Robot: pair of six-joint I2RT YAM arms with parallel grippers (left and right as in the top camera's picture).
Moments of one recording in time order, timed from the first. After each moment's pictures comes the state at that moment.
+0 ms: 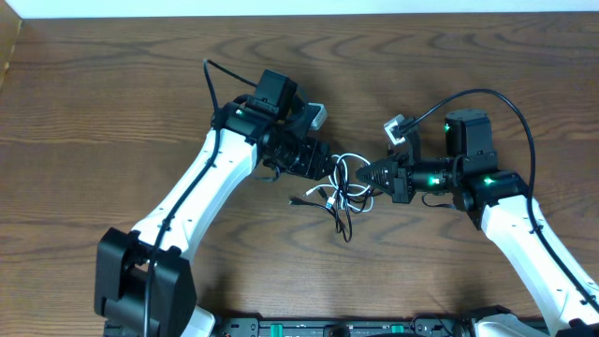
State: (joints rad) left arm -0.41 1.68 1.33 -0.91 0.50 -0.12; right arm 0.22 1.33 0.82 -0.33 -1.01 0.09
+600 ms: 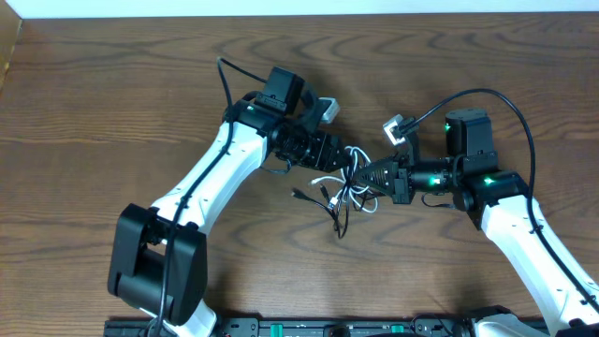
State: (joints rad) left arm -0.43 1.77 1.33 -0.76 0.66 -0.12; right arm 0.22 1.33 0.82 -0.33 -1.05 0.09
